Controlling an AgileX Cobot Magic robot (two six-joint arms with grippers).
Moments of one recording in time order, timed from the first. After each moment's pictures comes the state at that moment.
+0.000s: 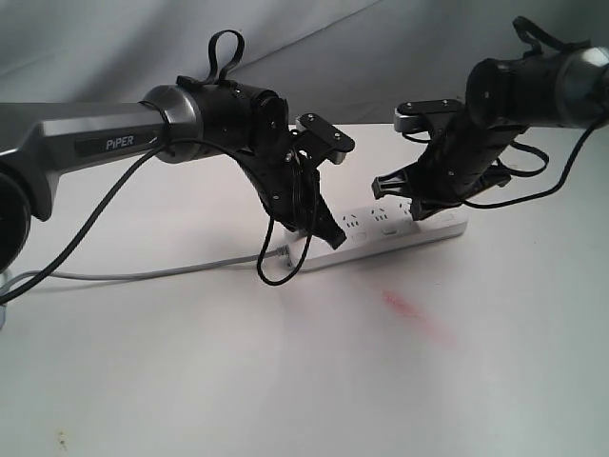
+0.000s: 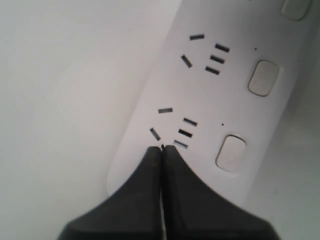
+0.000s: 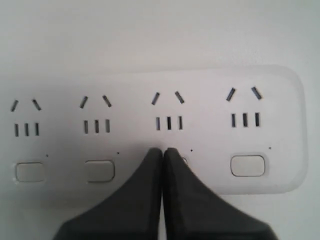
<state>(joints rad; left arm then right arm) -0.59 2.32 -1.78 -0.11 0.77 0.35 0.41 2.12 -1.50 0.10 0.70 -0.01</state>
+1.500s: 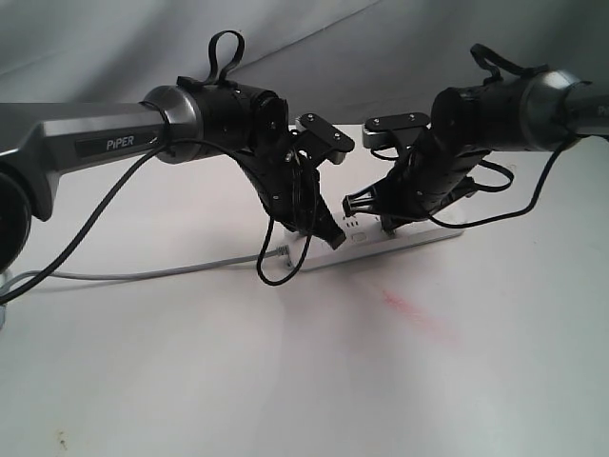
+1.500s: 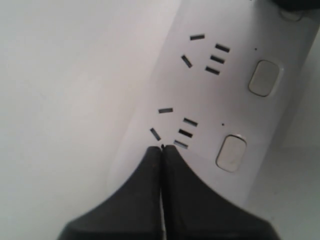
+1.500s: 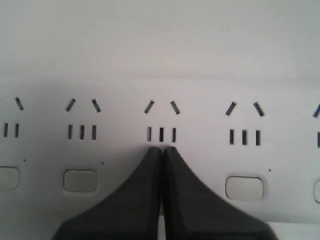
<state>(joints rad) -0.59 2.32 -1.78 -0.11 0.77 0.35 0.49 2.15 -1.43 0.07 0.59 0.01</state>
